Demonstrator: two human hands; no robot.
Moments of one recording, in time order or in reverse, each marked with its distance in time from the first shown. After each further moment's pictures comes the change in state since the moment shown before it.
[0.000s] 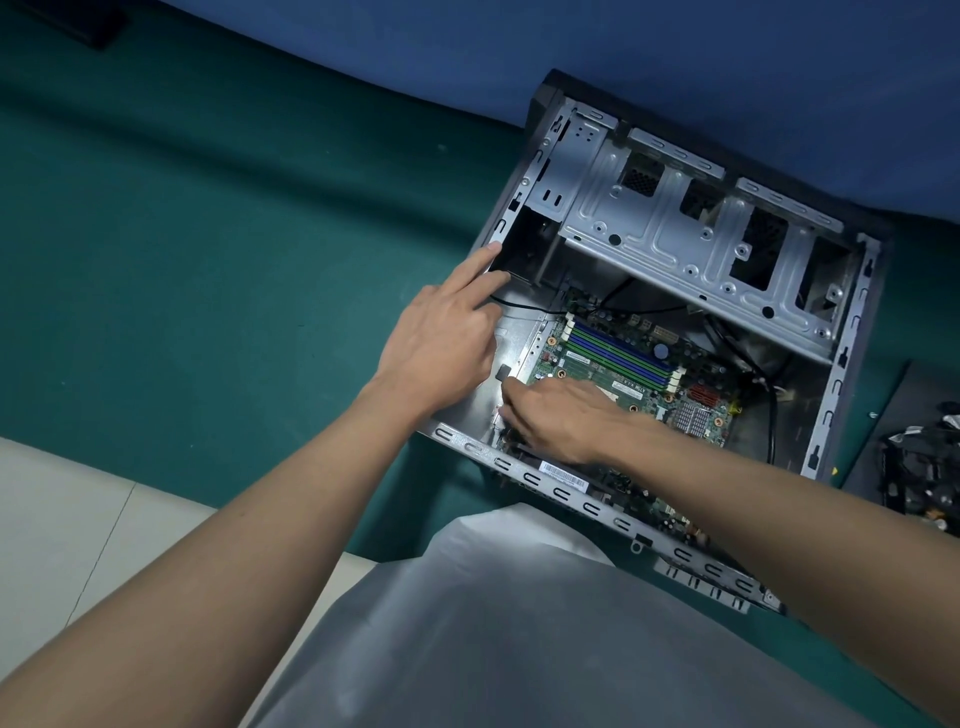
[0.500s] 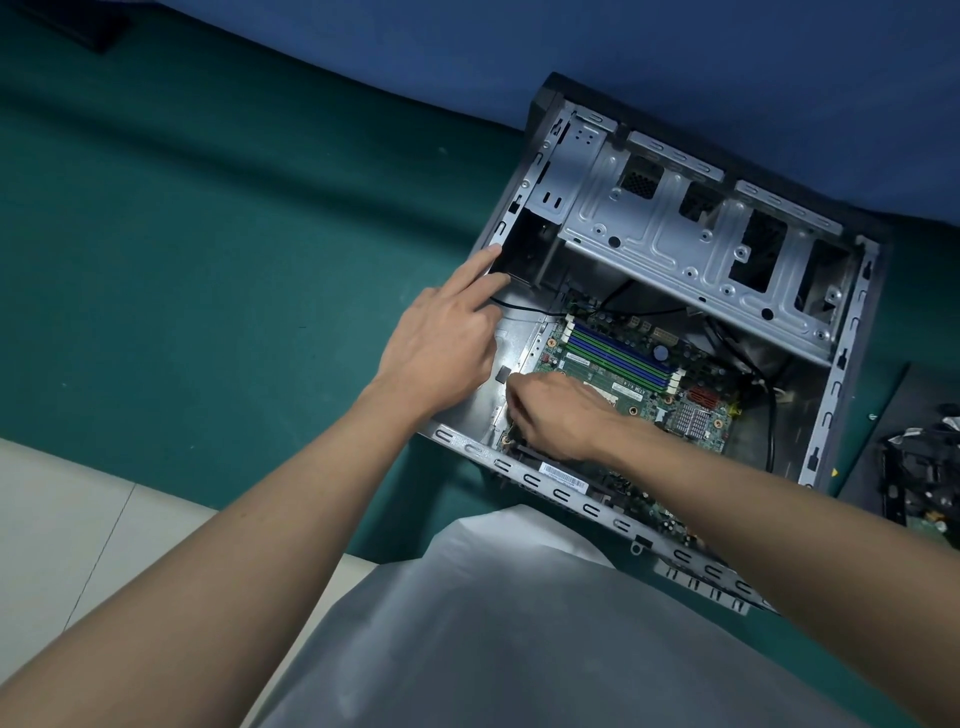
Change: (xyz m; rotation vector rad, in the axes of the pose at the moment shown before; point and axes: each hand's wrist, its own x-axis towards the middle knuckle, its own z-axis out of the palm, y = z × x) left_hand -0.001 0.000 0.001 -0.008 0.000 -0.002; right_hand 0.005 0.000 -0.001 0.157 -0.002 0.121
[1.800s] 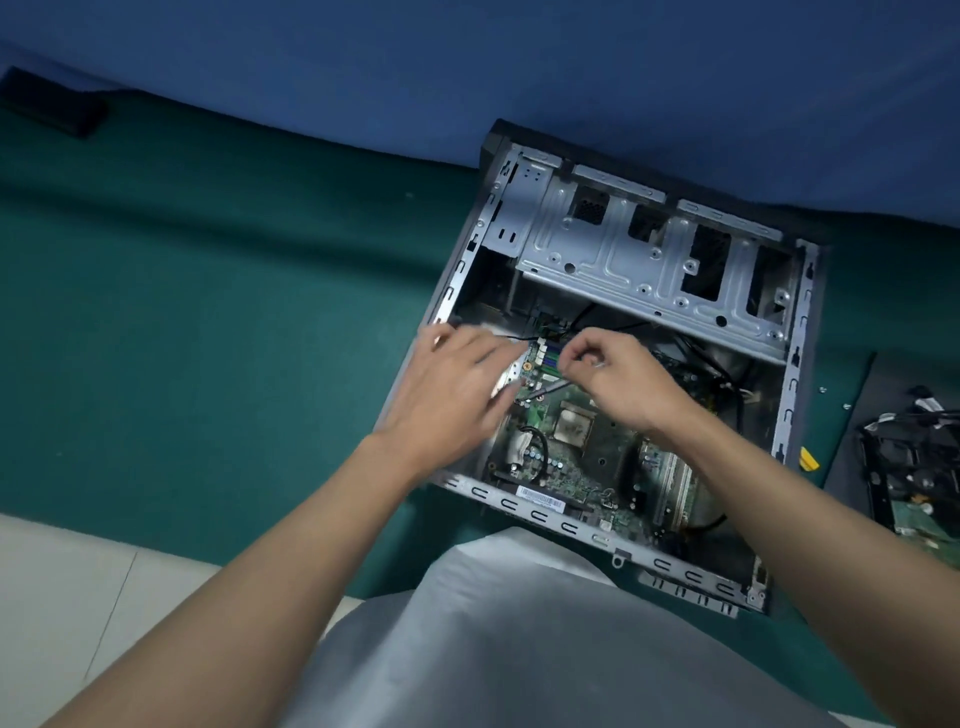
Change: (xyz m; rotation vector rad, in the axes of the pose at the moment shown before) left_hand -0.006 0.030 -0.003 -0.075 0.130 0.157; right_hand -0.043 0.043 -0.049 0.769 0.407 0.269
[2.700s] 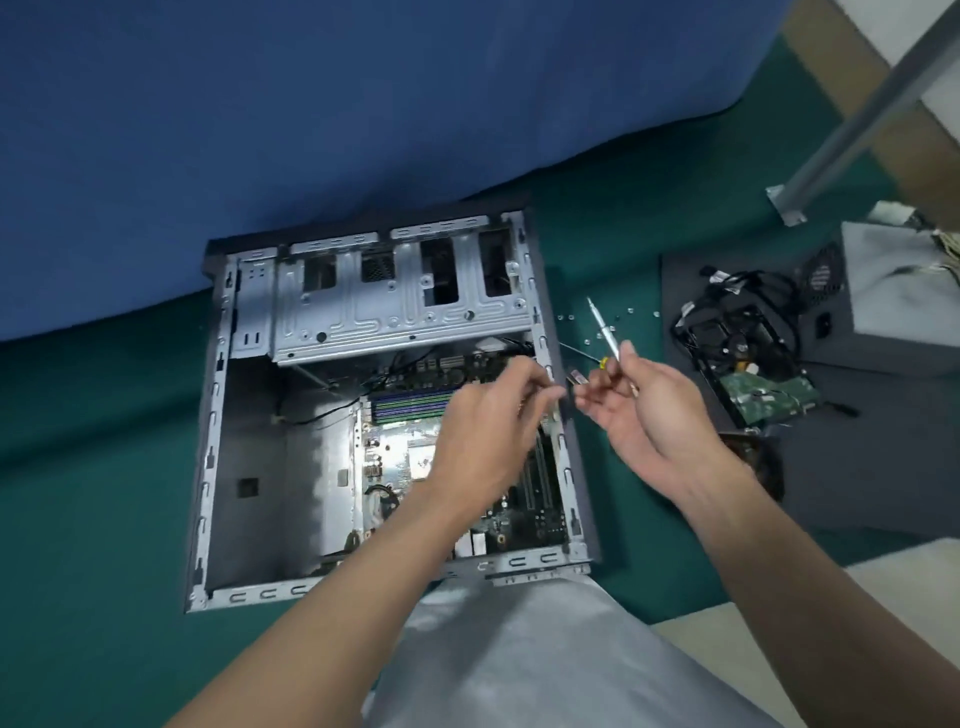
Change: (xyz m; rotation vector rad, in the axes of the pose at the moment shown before) left_hand 0.084 0.193 0.057 -0.465 -0.129 0.091; right_hand -0.121 0.118 -0.094 1.528 0.572 0.244
